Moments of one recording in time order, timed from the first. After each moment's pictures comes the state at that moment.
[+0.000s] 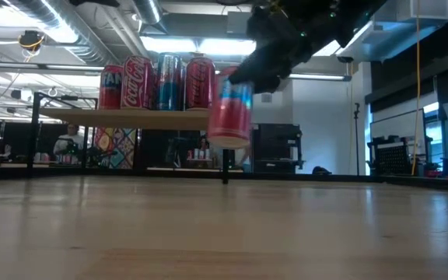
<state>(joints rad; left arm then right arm) 0.48 0.86 1.36 -0.99 0.13 -0.33 -0.12 1.57 1.03 -0.03 -0.16 0.00</state>
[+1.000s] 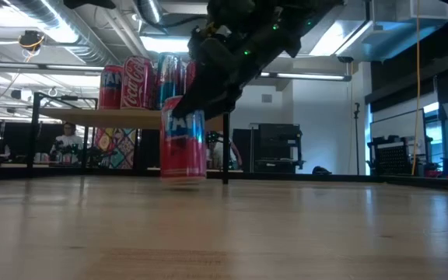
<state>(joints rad) 0.12 0.86 1.27 -0.99 -0.04 -0.52 -0.04 1.96 1.40 -0.17 -0.10 0.02</state>
